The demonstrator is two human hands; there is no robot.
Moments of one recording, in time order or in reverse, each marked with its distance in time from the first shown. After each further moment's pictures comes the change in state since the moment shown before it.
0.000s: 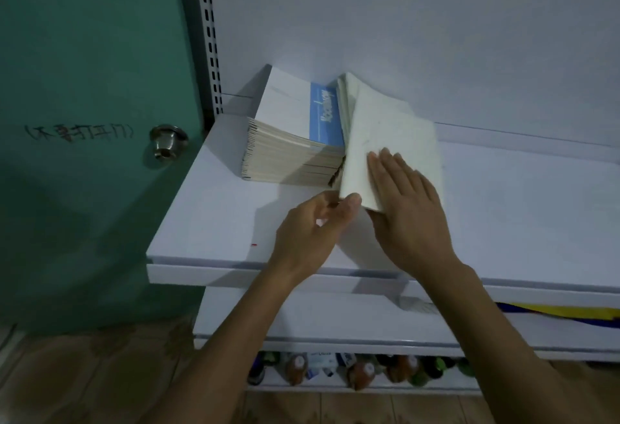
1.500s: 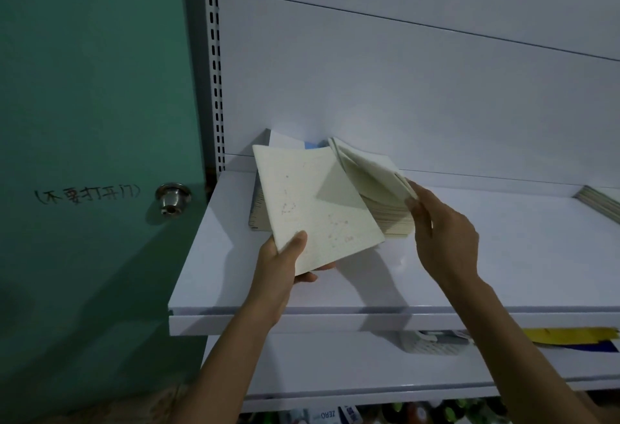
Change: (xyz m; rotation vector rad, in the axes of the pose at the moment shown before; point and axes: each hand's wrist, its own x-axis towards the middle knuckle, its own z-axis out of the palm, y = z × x) left_hand 0.001 -0.007 -0.044 -0.610 0.051 -0.102; right_hand 0.006 0.017 -0.032 0.076 0.406 0.205
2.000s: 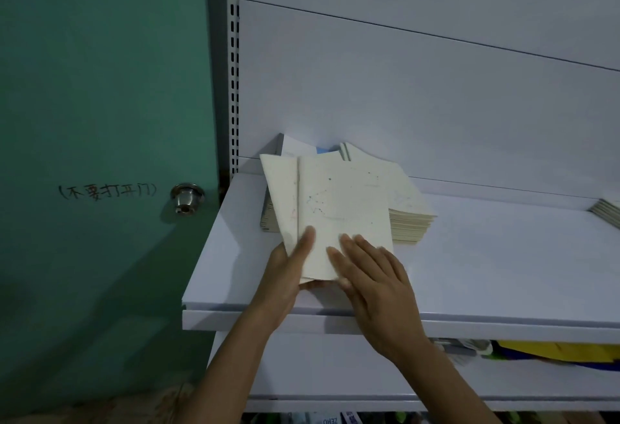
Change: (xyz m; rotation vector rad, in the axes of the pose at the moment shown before) left_hand -0.007 0.003 -0.003 0.023 -0.059 -0.013; right_hand -0.074 -0.053 0.039 0.082 -0.247 -0.337
